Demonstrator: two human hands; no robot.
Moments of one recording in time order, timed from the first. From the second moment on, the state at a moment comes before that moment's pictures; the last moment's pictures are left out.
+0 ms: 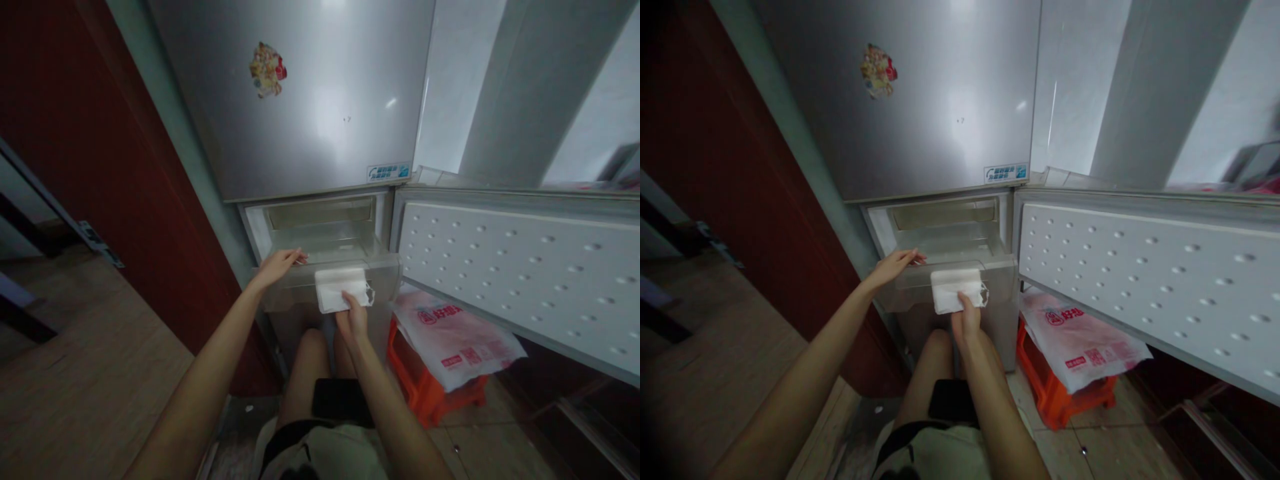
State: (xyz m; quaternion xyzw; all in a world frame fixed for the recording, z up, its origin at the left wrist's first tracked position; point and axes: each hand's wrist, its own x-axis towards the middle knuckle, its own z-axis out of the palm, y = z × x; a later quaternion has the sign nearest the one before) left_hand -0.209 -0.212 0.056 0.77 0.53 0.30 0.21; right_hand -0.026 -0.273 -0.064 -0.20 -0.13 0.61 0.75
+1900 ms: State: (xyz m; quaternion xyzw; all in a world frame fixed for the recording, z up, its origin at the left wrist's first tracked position) left_hand -0.206 -0.219 0.060 0.76 0.56 0.28 0.18; right_hand -0.053 -0.256 -0.132 -0.40 -0.63 0.04 0.67
